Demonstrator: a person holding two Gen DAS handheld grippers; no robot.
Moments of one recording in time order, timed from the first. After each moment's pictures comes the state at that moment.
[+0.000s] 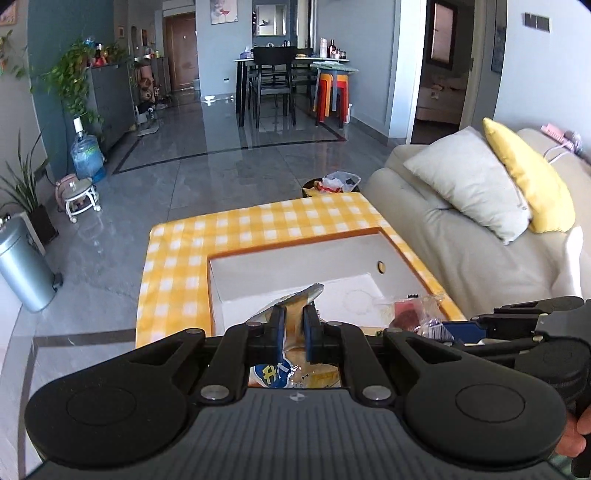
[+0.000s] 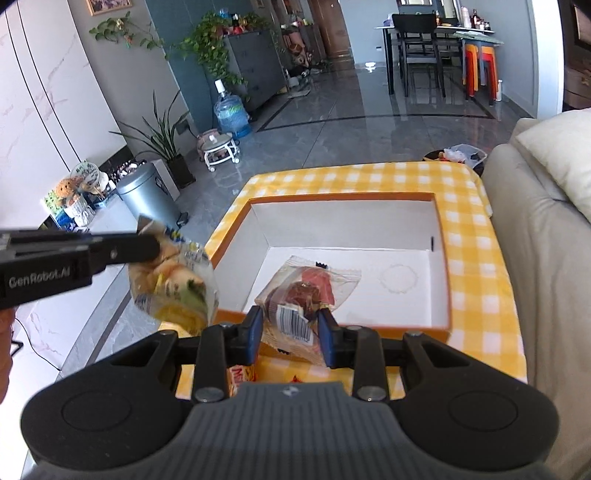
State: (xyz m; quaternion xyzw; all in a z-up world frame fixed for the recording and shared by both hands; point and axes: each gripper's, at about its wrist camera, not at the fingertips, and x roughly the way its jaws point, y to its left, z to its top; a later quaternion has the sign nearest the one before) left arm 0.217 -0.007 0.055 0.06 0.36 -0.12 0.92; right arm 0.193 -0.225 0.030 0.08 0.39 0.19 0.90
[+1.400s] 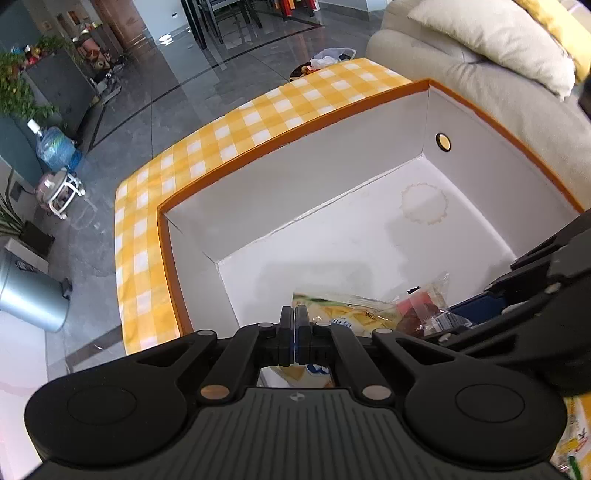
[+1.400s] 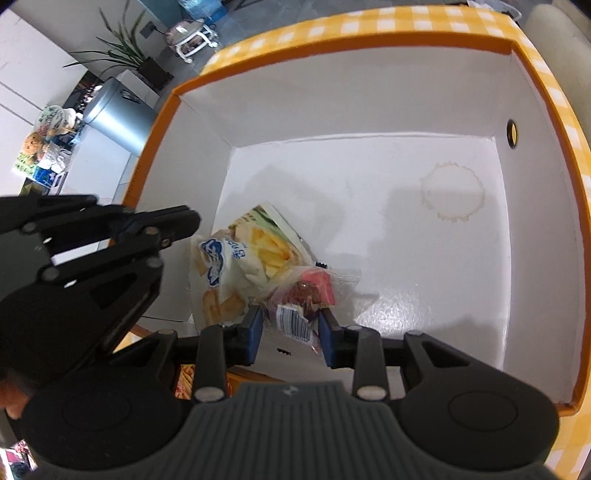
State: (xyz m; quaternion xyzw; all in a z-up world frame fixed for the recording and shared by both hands) left arm 0.316 -0.038 -0.070 0.22 0.49 -0.12 0.84; right arm 0.330 -0.194 -0.098 0.12 0.60 0.19 0.76
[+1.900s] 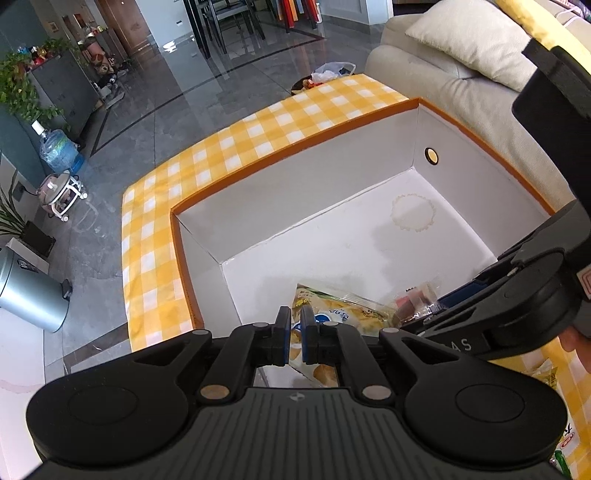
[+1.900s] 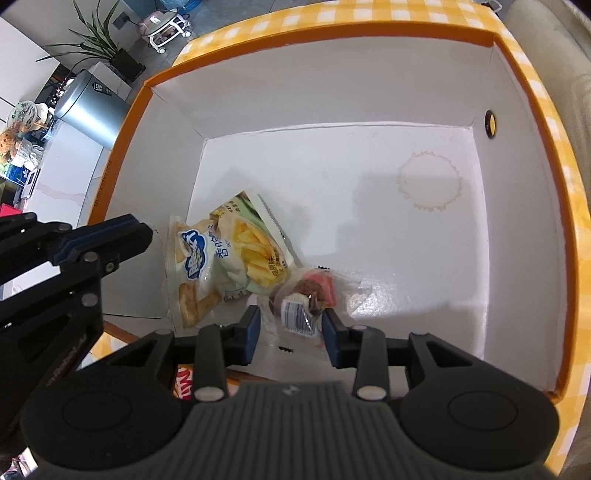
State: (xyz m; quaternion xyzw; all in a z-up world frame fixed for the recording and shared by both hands) left arm 0.300 -0.036 -0.051 0.21 0.47 -0.12 0.85; right arm 0.333 -0.191 -0.092 0.10 0.62 0.15 0.76
